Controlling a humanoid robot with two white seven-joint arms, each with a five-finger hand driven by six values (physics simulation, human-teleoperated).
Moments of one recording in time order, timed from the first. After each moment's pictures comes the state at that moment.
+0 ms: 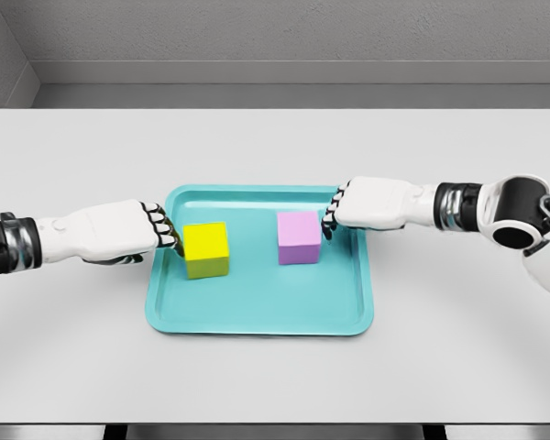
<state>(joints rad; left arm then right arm) -0.38 0.86 -0.49 -1.73 -0.58 -0.61 -0.49 -0.63 -0.63 0.66 -1.54 0.64 -0.61 0.61</state>
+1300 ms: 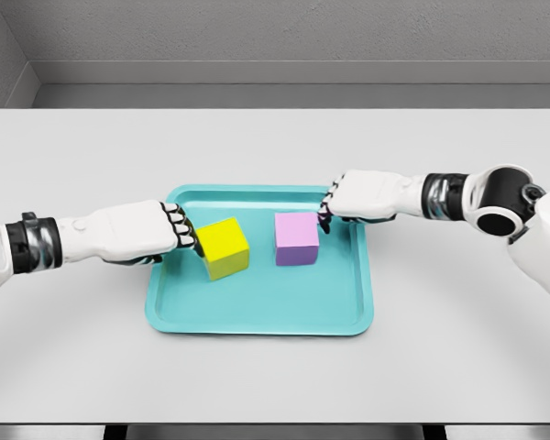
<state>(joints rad) -0.39 0.79 -0.49 -1.74 -0.59 -0.61 -0.52 -0.68 -0.58 0.70 -1.44 0.64 -0.61 0.61</state>
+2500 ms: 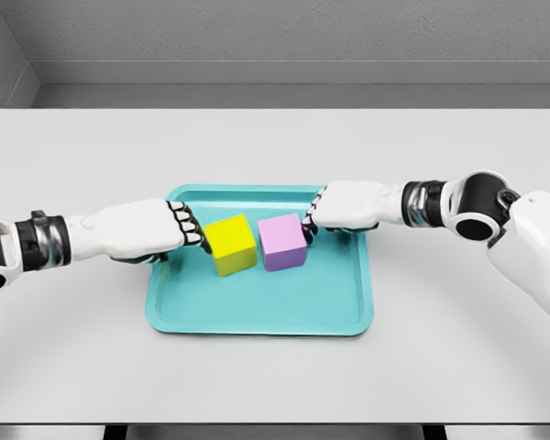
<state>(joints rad) -0.39 0.76 -0.49 -1.71 -0.59 -0.61 -0.54 -0.69 -0.53 0.74 -1.41 0.66 -0.61 0.61</state>
